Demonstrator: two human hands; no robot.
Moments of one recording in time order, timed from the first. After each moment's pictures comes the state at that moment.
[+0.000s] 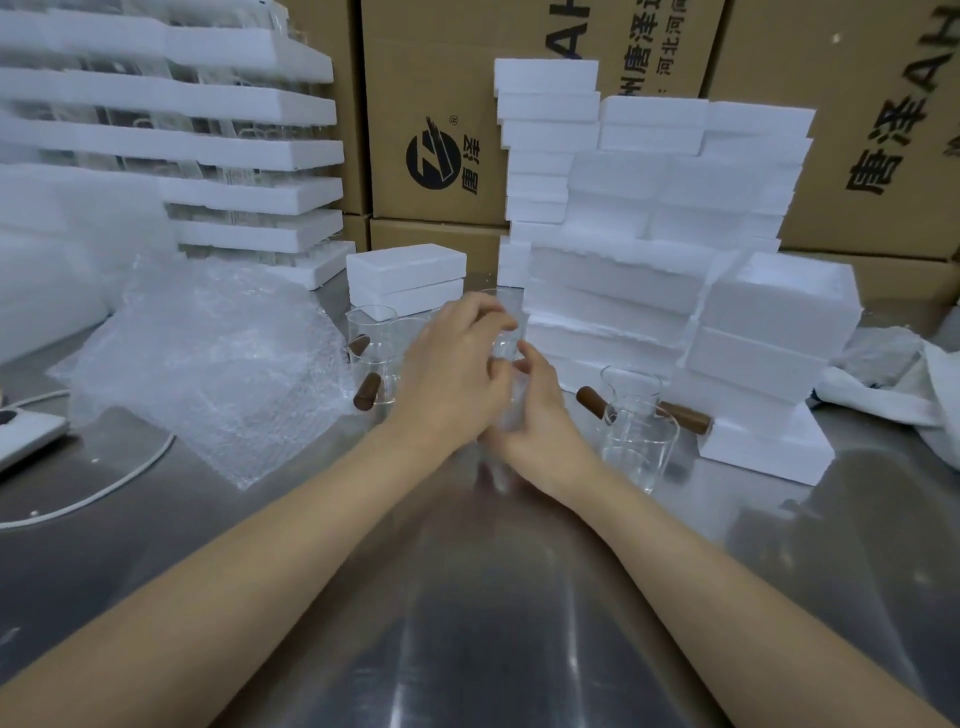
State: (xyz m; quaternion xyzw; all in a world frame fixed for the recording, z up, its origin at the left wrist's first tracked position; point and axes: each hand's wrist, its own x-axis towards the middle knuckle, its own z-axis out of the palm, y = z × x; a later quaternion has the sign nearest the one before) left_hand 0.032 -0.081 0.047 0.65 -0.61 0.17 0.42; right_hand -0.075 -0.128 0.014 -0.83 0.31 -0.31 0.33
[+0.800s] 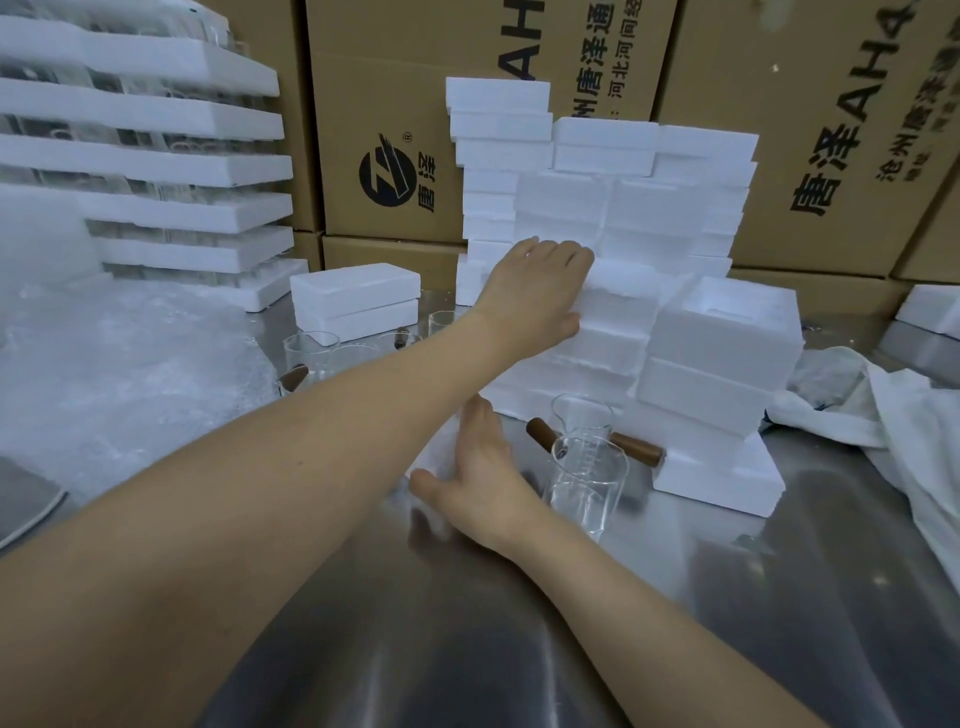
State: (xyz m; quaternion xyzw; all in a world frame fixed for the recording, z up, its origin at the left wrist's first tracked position) left_hand -0.008 -0.207 0.124 0.61 -0.72 0.30 0.14; right_hand -0.076 -0.133 0.013 -0.87 0.31 -0.27 0.28
